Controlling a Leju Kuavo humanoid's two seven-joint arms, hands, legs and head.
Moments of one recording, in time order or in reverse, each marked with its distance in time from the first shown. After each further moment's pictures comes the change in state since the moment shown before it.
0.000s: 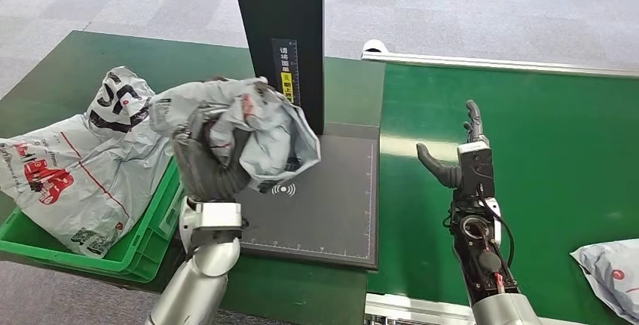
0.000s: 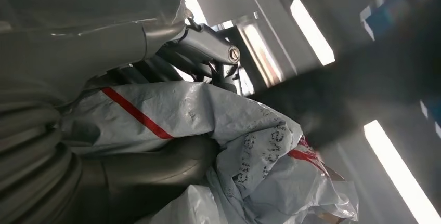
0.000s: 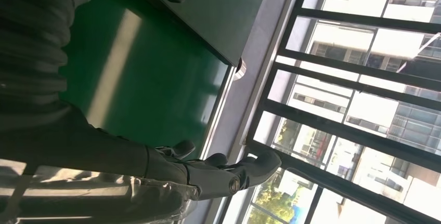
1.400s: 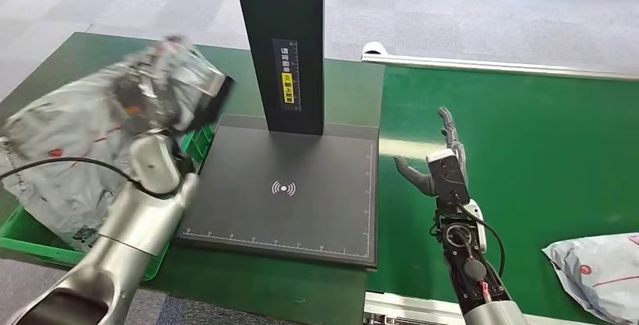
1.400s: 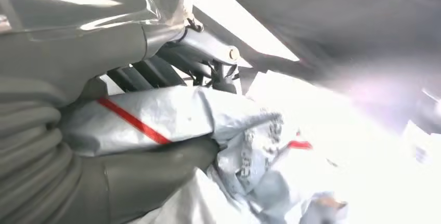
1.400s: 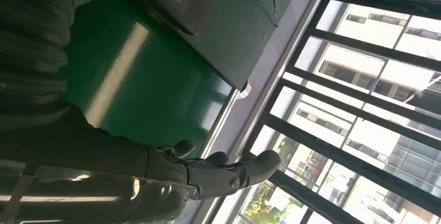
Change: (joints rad) left arm -0.369 0.316 -0.035 0.474 -1.072 -0.090 1.340; right arm 0.033 0.004 0.083 -0.031 0.091 -0.011 0.061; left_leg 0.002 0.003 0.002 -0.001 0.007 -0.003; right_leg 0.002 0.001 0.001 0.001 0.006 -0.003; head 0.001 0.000
